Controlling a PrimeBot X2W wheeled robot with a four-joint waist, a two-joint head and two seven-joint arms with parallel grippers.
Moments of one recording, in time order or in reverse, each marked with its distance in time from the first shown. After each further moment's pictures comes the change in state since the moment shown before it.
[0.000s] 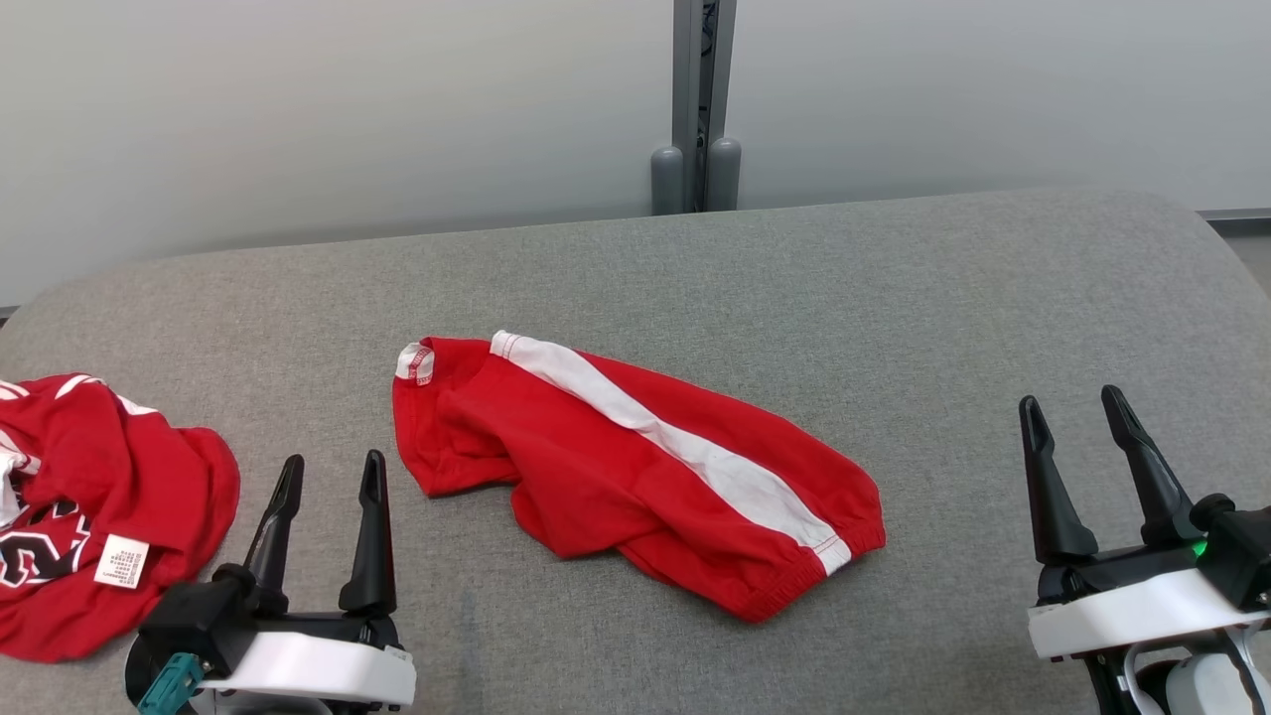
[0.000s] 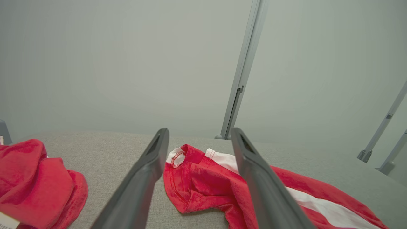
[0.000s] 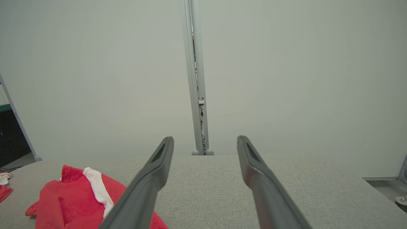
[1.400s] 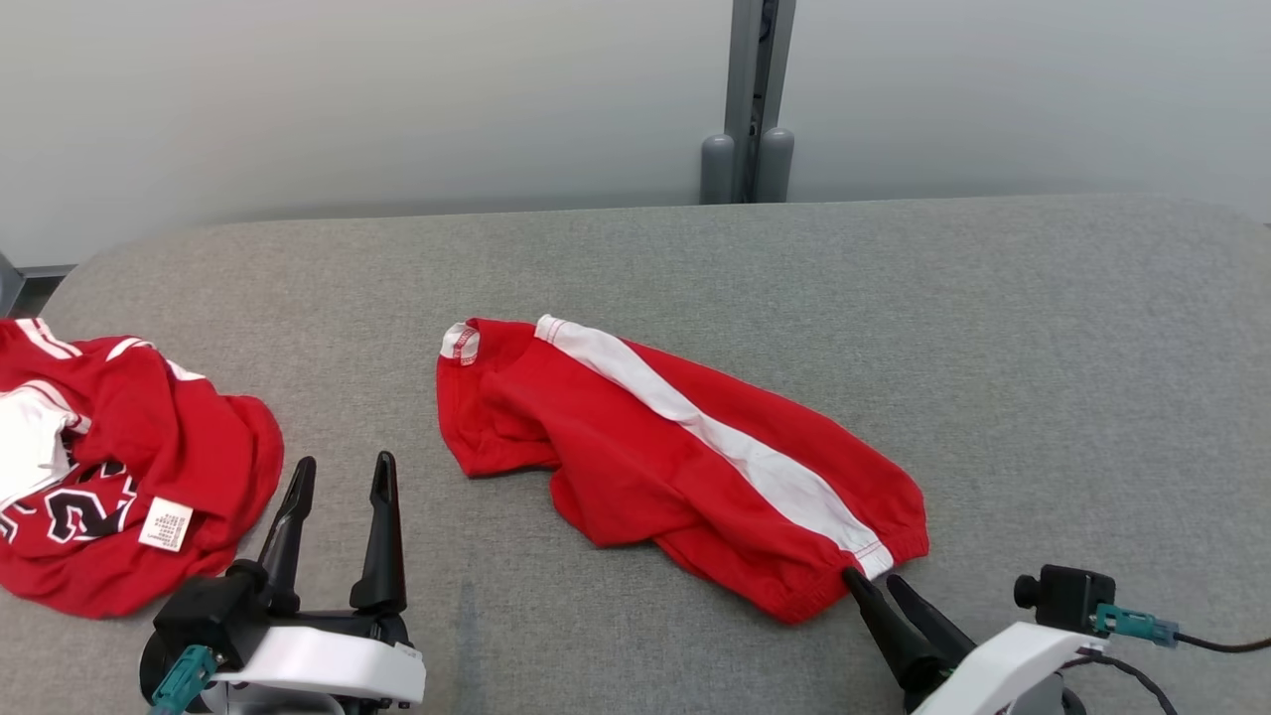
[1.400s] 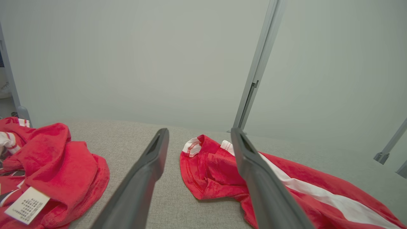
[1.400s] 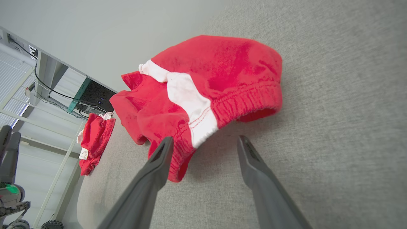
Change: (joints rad) left arm -0.015 -0.001 -0.018 0.032 -0.013 0.012 0.000; right arm -0.091 -0.143 0.578 0.302 0.856 0.000 0.138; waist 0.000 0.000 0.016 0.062
